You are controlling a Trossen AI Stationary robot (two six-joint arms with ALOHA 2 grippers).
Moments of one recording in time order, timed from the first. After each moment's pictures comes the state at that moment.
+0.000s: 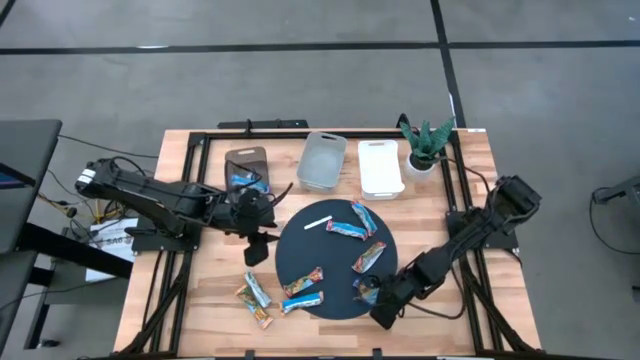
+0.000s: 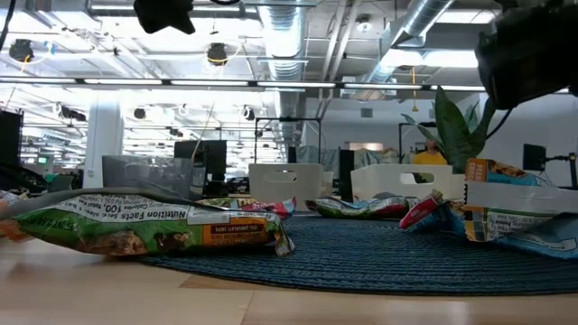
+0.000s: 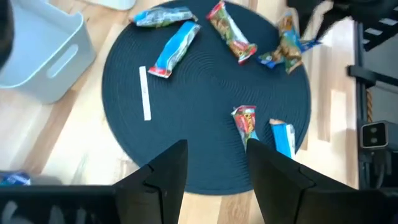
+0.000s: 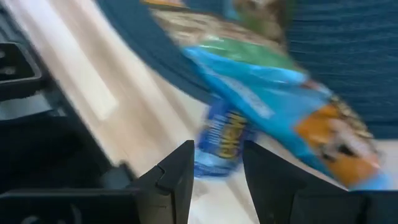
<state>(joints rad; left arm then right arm) -0.28 1.23 1.17 -0.80 -0.19 -0.50 0.67 1.70 0.92 -0.32 -0.08 1.33</state>
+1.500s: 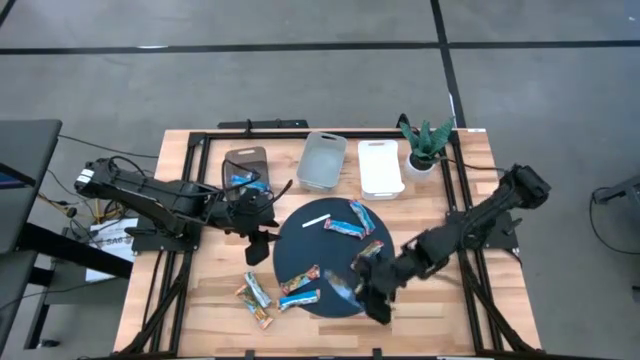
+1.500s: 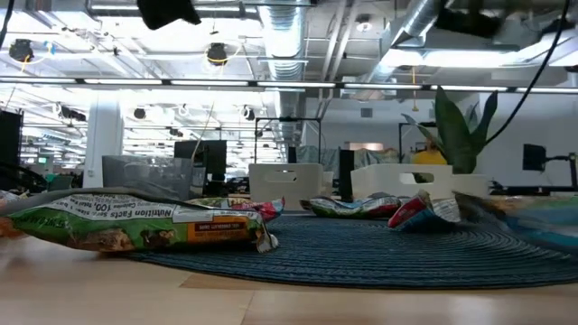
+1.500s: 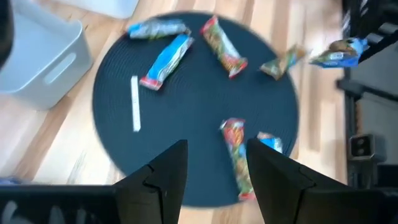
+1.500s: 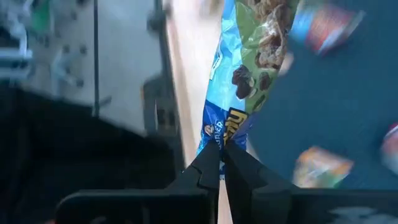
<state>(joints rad) -0.28 1.22 1.17 -0.74 -0.19 -0.51 0.53 1.56 1.18 -0.43 -0.01 0.83</state>
